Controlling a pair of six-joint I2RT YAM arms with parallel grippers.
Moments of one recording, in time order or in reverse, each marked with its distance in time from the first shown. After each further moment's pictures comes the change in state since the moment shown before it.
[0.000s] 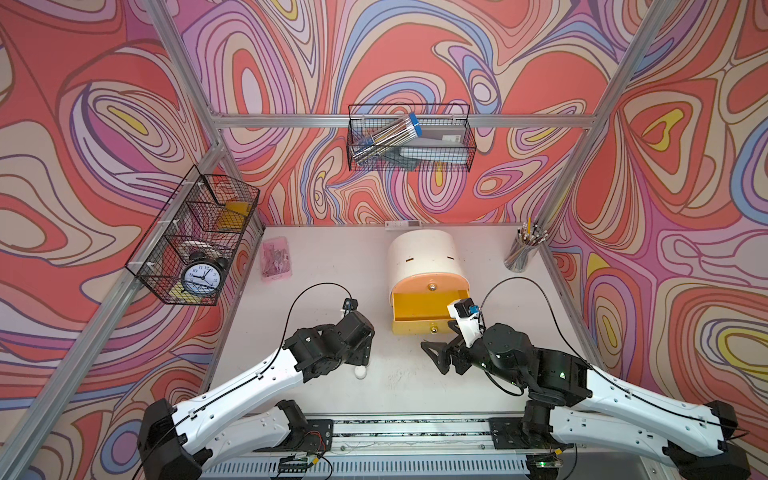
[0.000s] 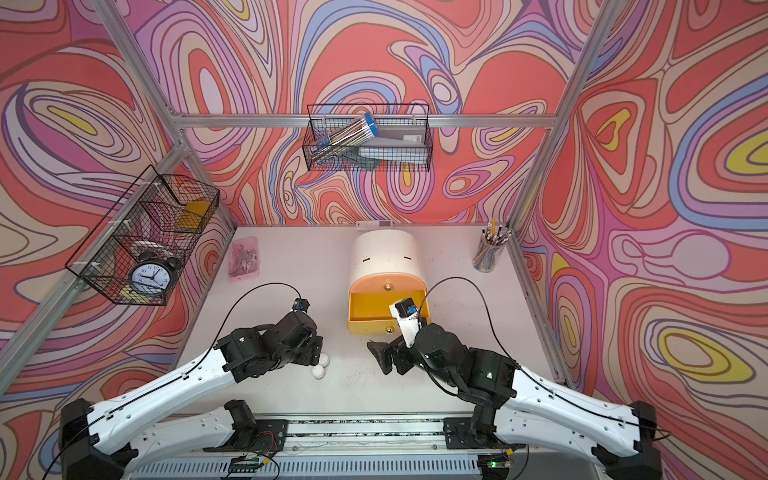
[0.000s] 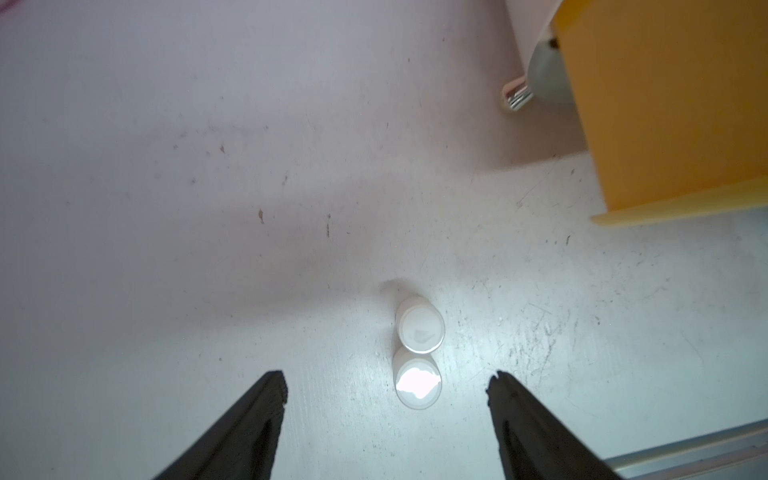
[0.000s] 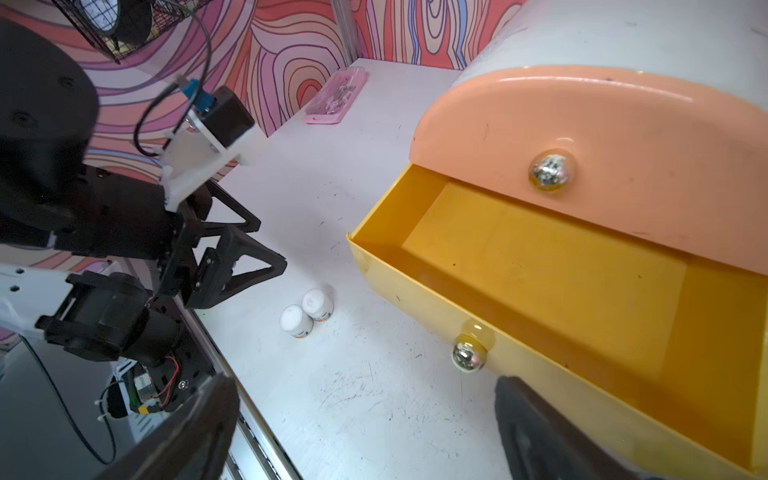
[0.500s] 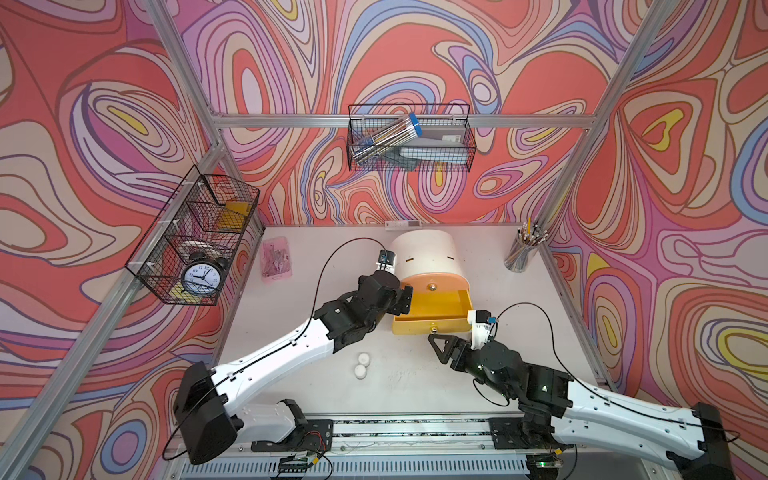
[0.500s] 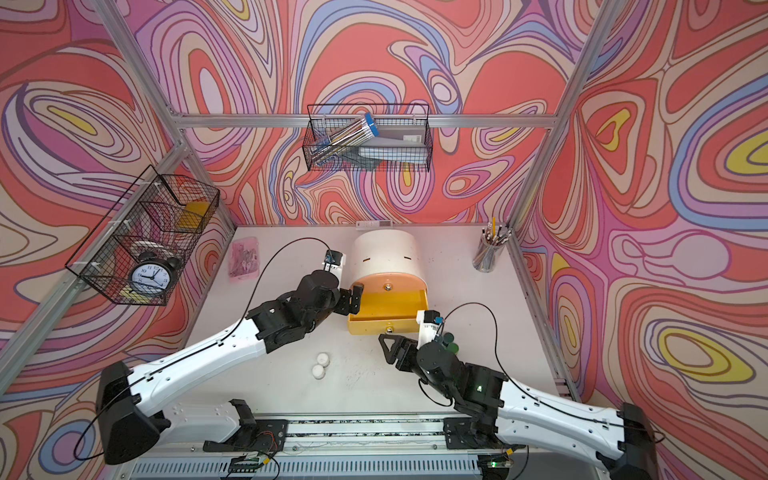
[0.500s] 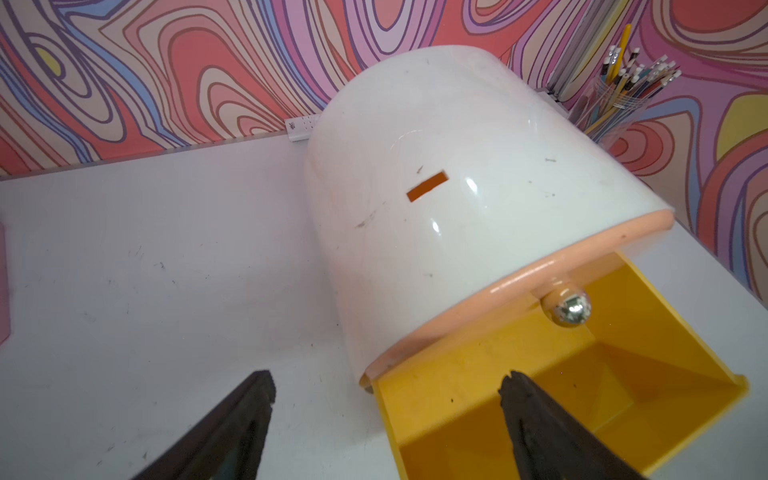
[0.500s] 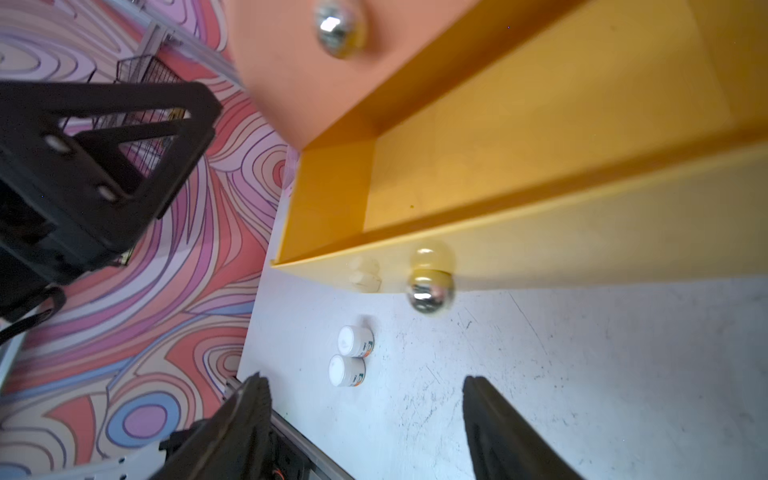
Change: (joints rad) left arm 0.000 0.189 0.296 0.465 -0.127 0.264; right arm 0.000 -0.055 -0.180 0.190 0.085 0.610
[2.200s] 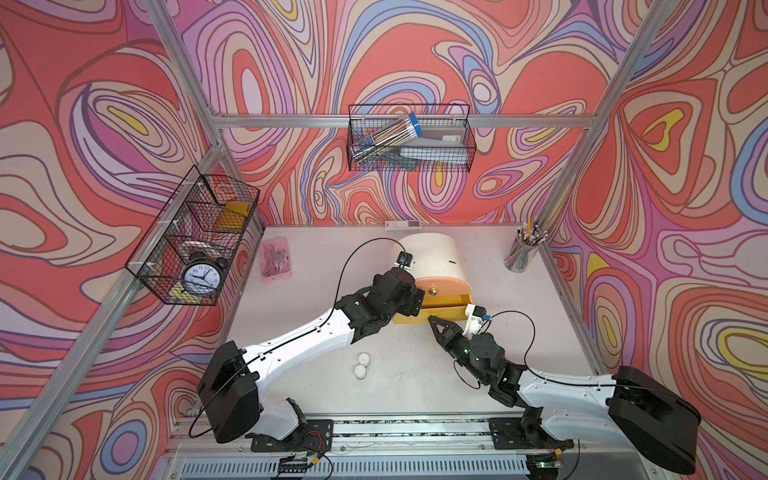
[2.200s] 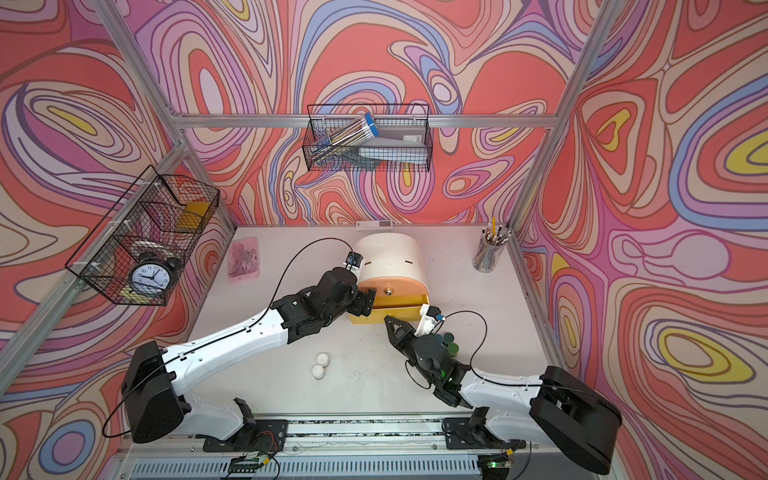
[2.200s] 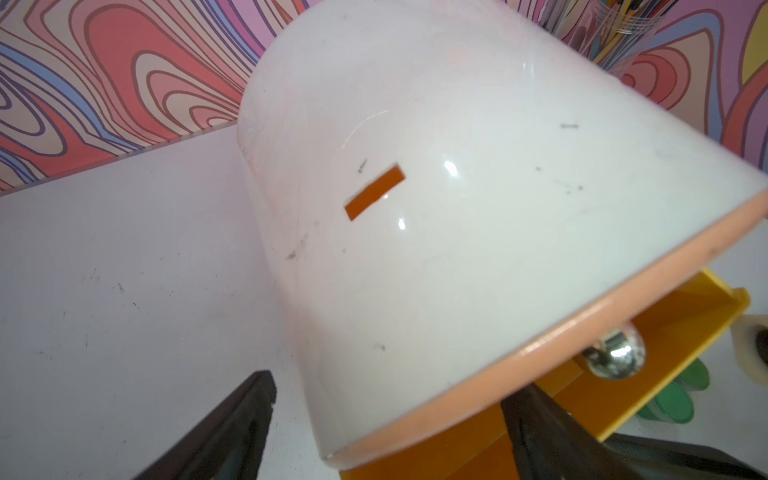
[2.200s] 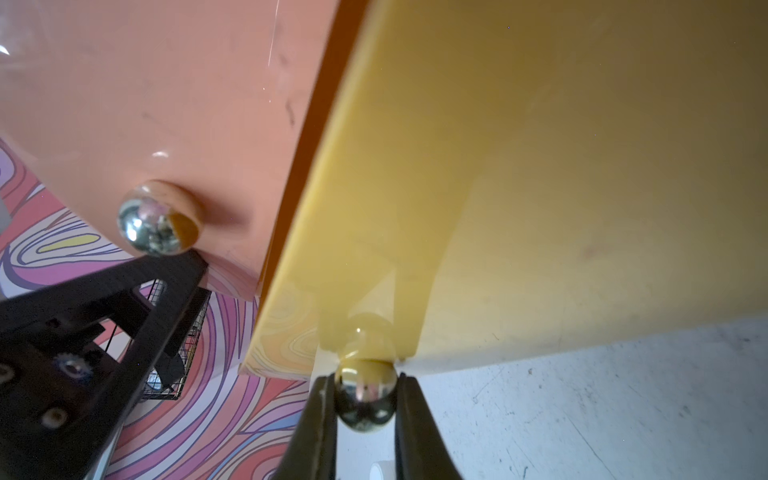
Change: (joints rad) left arm -0.004 0.228 0.066 0.106 0.043 0.111; right arm -0.212 0.426 -0.342 0.965 -0.031 0.264
